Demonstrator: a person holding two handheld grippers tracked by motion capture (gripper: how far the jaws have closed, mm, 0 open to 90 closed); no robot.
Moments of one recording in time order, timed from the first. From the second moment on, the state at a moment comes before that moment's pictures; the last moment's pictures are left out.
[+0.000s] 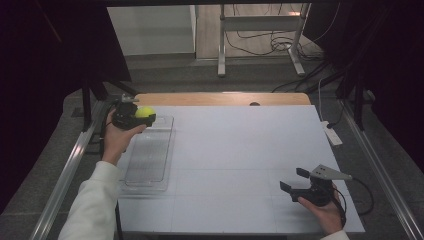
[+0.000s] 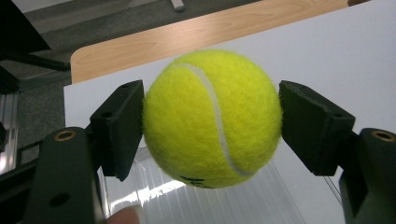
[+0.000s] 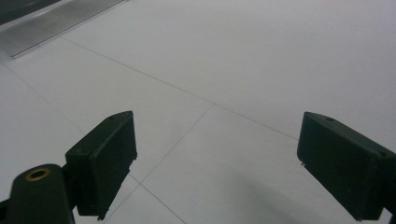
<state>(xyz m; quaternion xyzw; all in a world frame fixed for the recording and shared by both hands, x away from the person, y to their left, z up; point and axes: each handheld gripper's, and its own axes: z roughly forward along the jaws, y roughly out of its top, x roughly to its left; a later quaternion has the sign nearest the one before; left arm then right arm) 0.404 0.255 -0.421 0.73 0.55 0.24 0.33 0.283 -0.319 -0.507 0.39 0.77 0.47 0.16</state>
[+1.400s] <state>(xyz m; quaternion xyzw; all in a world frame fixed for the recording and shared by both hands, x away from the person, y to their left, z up) 0.416 0.275 -0.452 0.73 0.58 0.21 0.29 0.283 -0.321 -0.508 0.39 0.77 0.47 0.16</state>
